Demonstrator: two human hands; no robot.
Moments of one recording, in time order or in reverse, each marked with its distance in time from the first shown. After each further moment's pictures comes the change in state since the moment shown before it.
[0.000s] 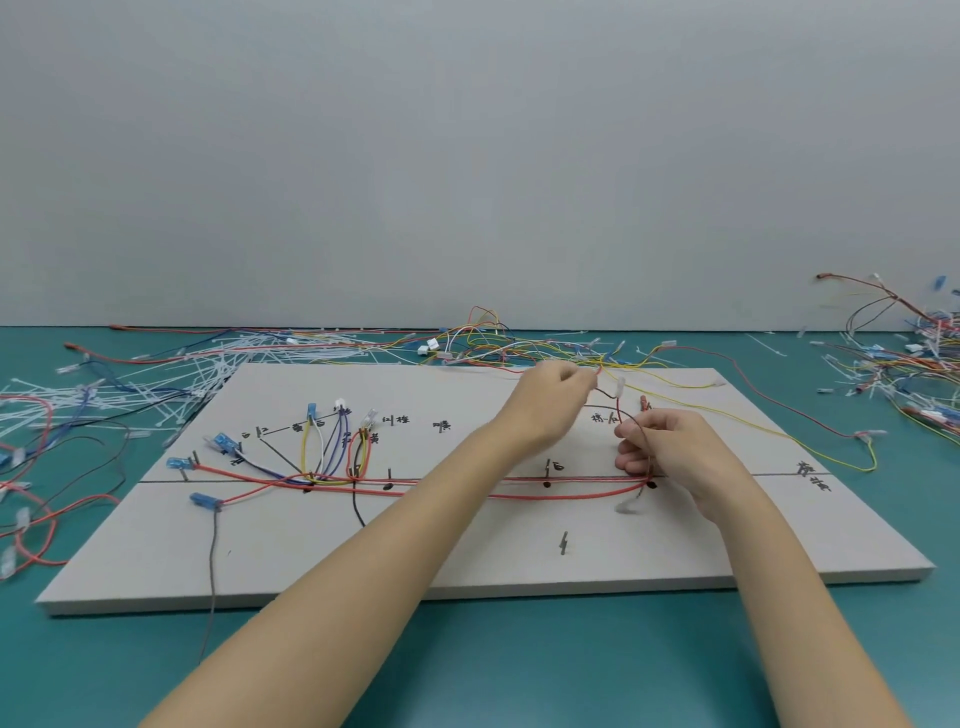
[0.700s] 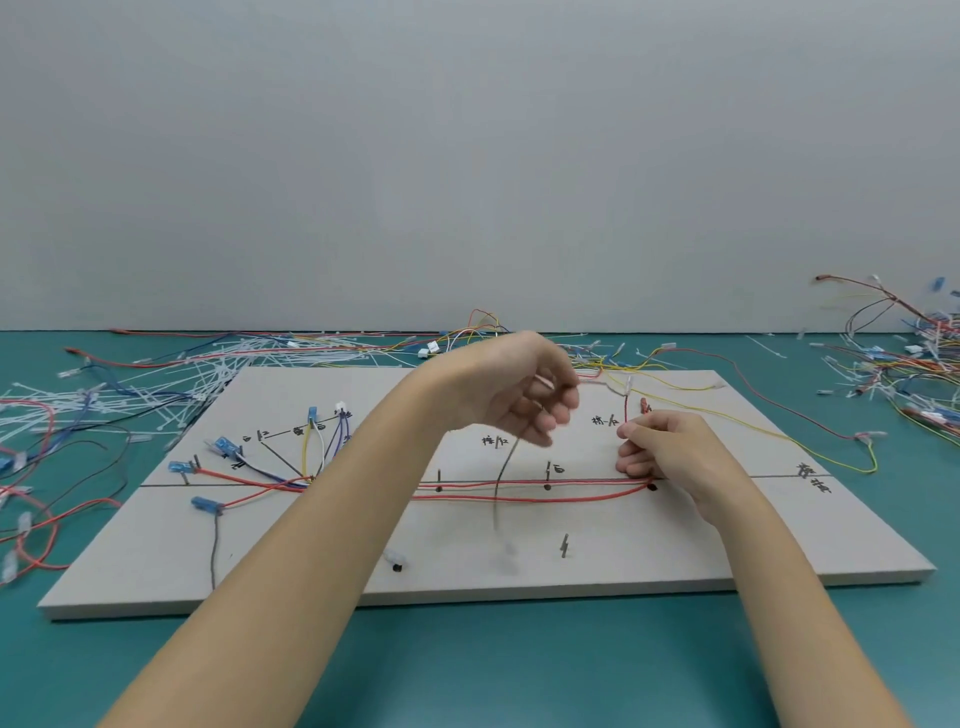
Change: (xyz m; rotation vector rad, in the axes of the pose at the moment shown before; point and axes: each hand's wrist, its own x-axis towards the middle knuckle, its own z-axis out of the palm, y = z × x) left_hand -0.015 0.035 -0.067 -0.255 -0.489 -0.363; right_hand 0.001 0.001 0.000 -0.009 0.021 -0.004
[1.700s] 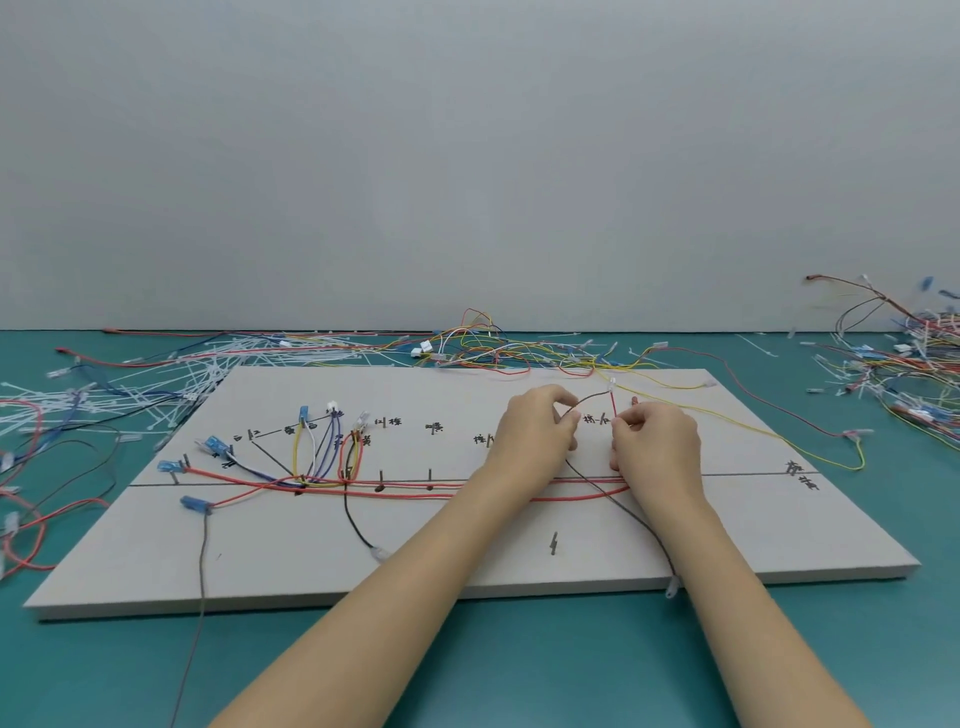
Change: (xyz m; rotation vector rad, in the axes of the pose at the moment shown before) left_hand 0.072 -0.074 0.052 0.377 0.650 0.335; right_hand 0.010 0.013 0.023 -0.459 0.420 -0.233
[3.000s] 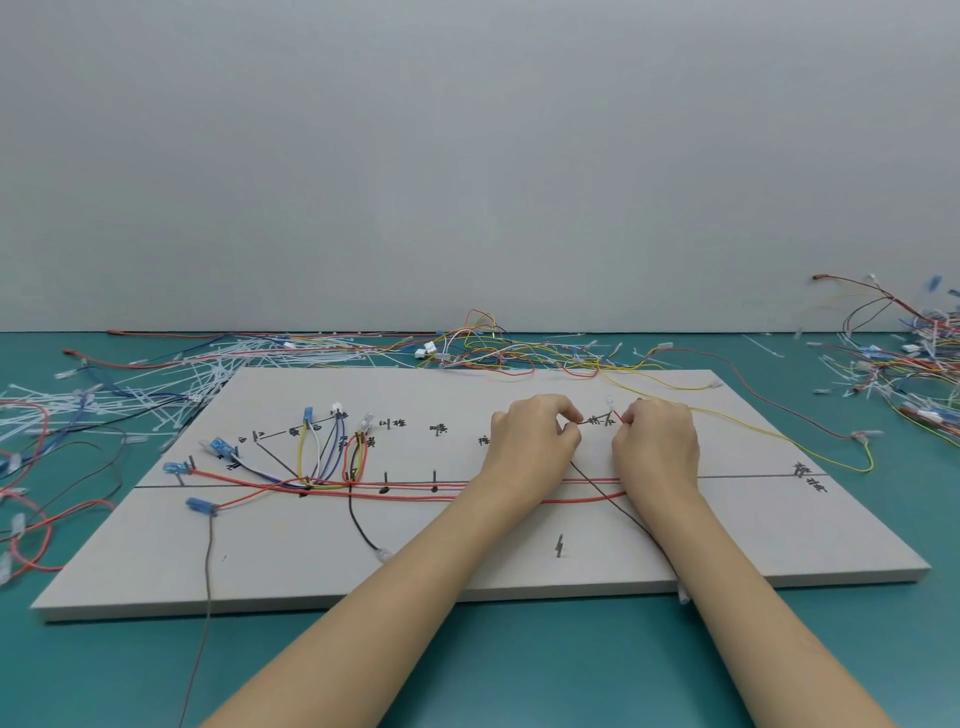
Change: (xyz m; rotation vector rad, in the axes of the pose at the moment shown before) left_hand -0.015 0.010 -0.012 0.213 0.007 0.023; right_hand 0.013 0.005 0.013 -0.439 0.016 -0.107
